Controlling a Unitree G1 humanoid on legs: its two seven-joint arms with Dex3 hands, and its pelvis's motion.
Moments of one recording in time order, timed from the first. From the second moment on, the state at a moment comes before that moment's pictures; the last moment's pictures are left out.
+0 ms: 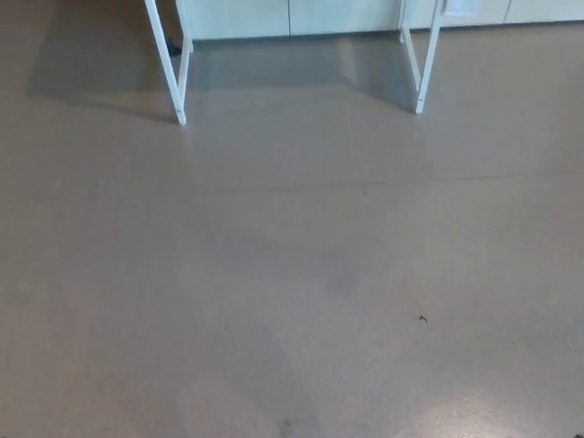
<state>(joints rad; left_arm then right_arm) 0.03 0.33 0.43 0.89 -0.11 0.05 -0.21 0.09 -0.31 -0.31 0.72 0.12 0.07 0.19</state>
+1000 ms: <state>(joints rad) -0.01 0.33 0.59 0.91 -0.37 0.08 -0.48 0.06 -0.28 -0.46 0.58 0.35 0.21 0.32</state>
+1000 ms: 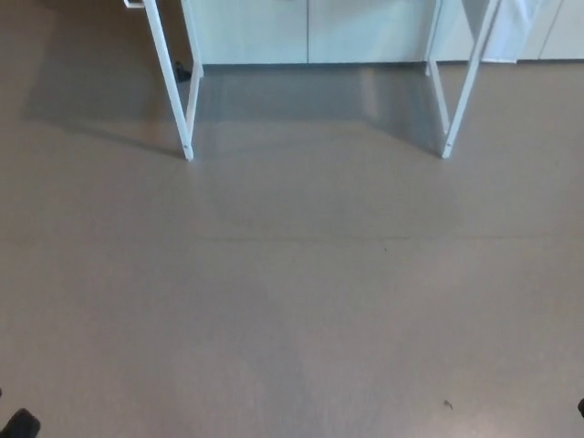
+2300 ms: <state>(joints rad) 0.05 0.34 0.55 0.88 -0.40 0.06 -0.48 0.08 -0.28 -0.43 0.58 0.36 0.21 0.31</state>
